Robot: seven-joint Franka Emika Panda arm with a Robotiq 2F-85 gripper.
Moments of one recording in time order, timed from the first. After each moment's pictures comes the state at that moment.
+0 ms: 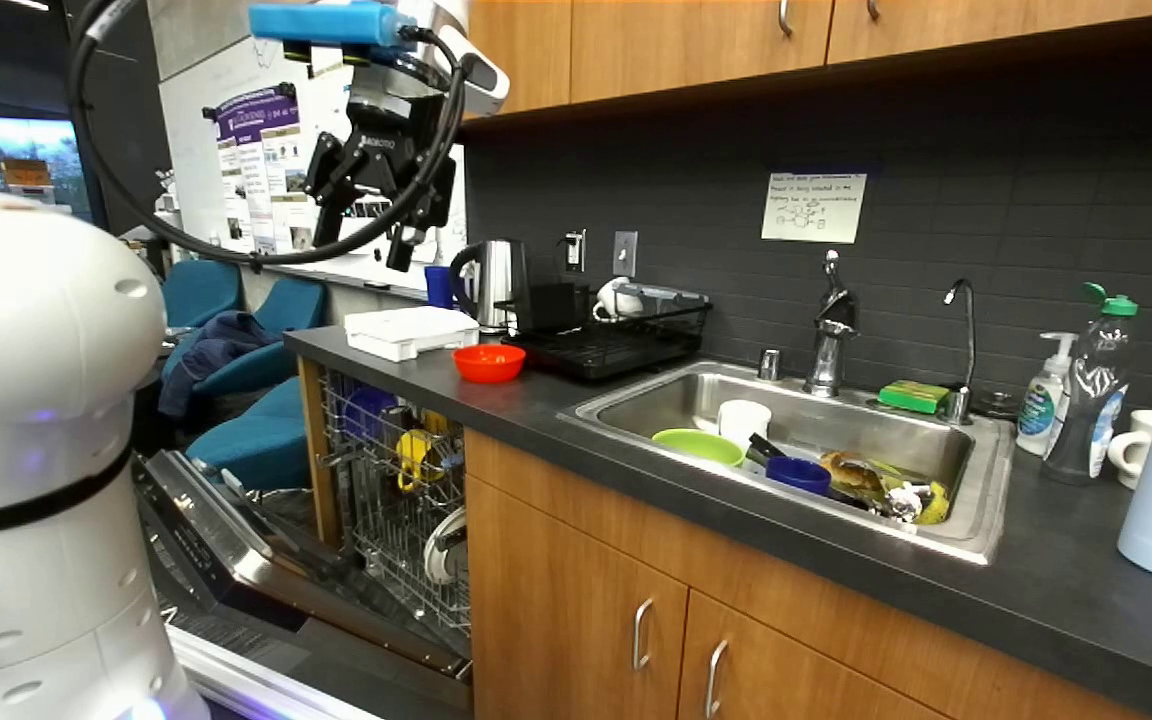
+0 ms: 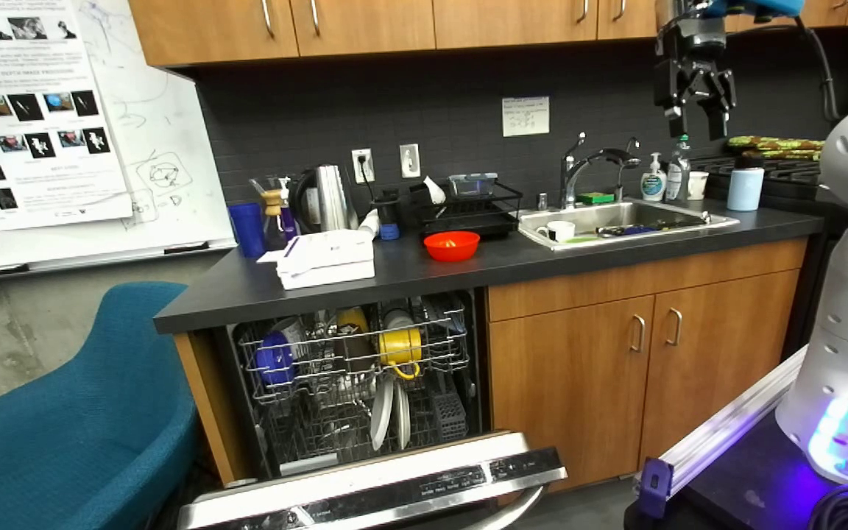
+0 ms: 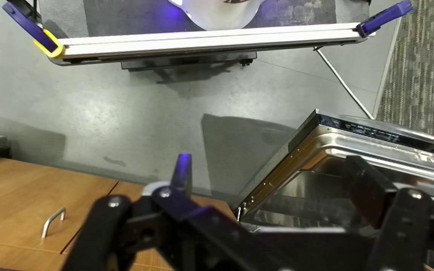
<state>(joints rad) -0.09 -0.77 -0.19 -2.53 -0.02 1.48 -0.10</state>
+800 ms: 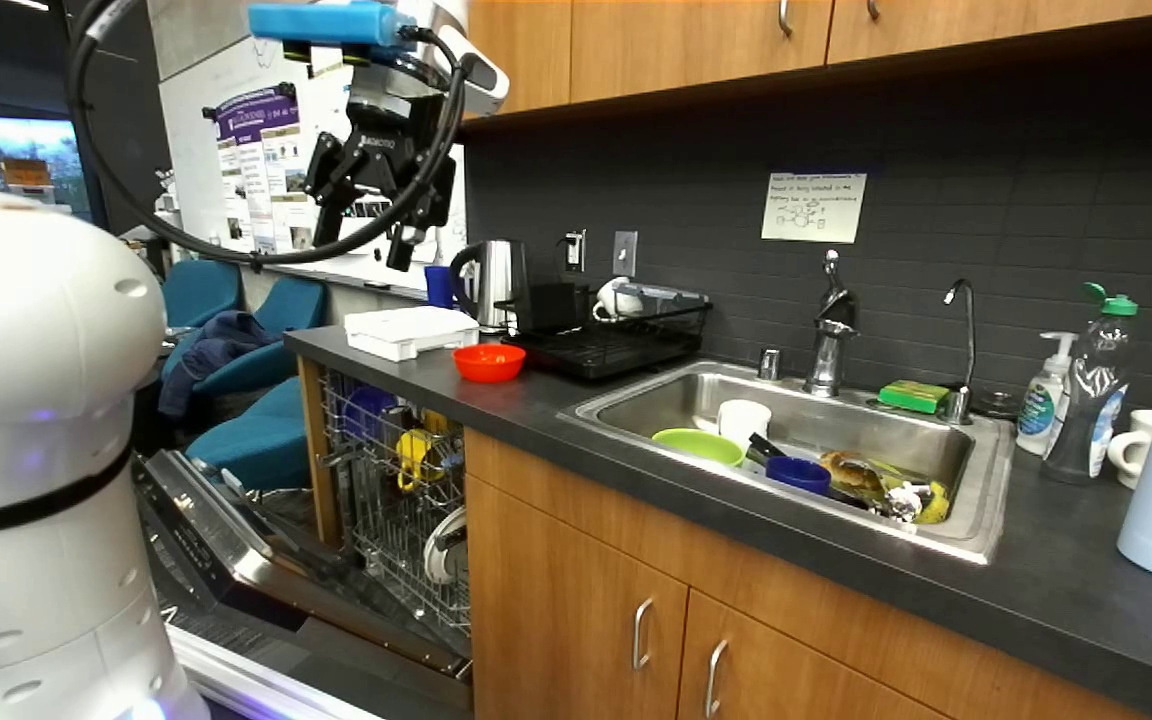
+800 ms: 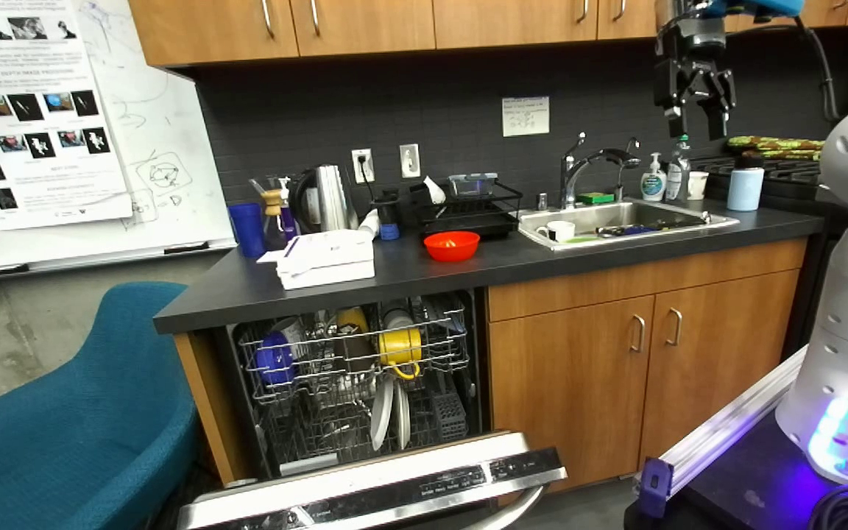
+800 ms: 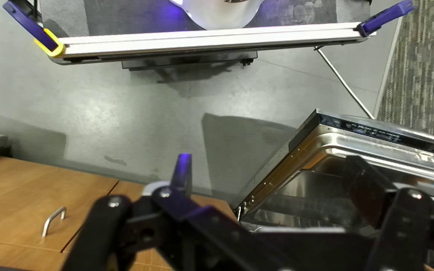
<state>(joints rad) -0.09 -0.77 -0.19 -2.53 -0.02 1.49 -0.10</state>
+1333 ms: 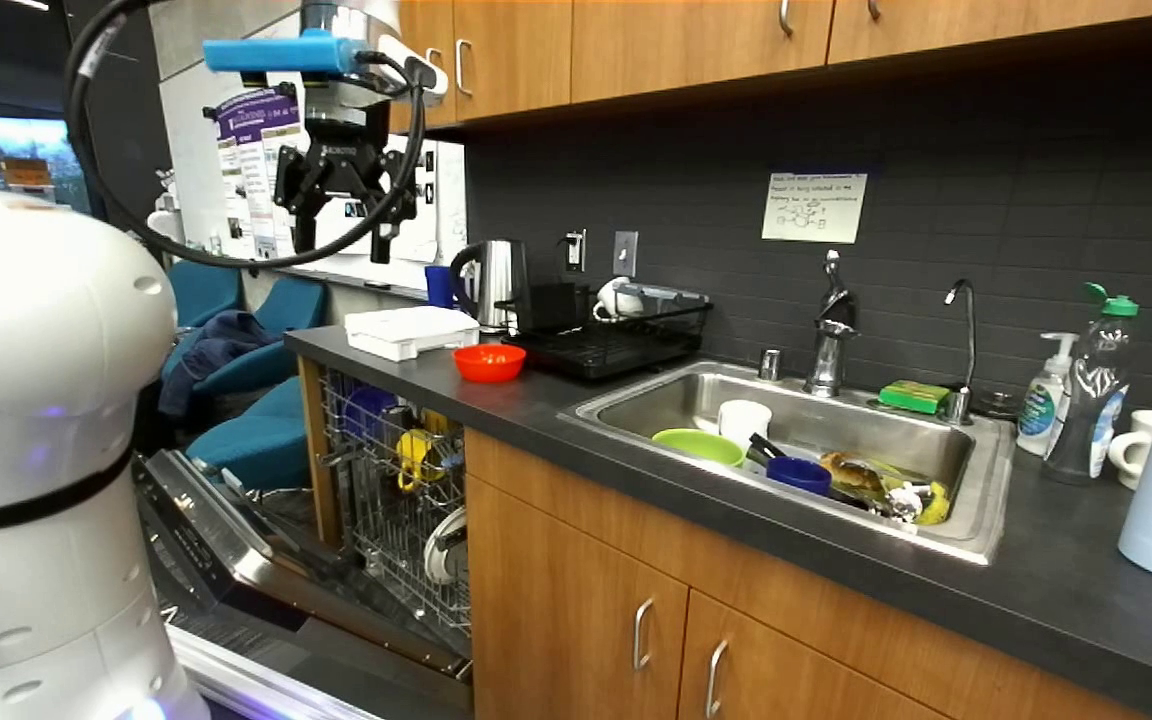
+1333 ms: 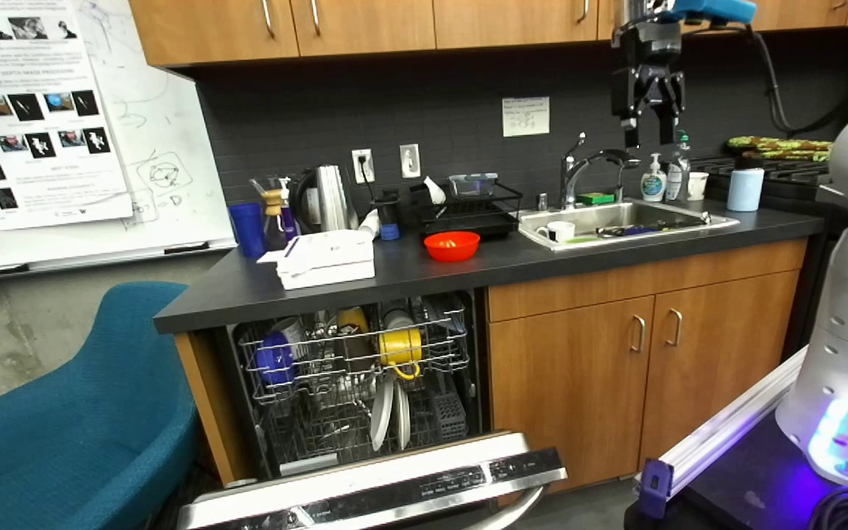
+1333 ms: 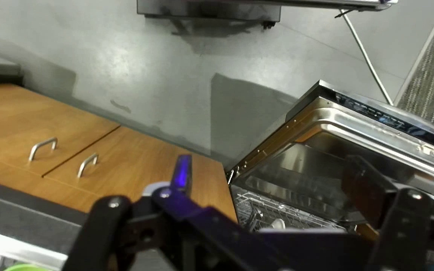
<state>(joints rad) -0.02 -0.79 -0.02 -2.58 0.02 1.66 -0.07</state>
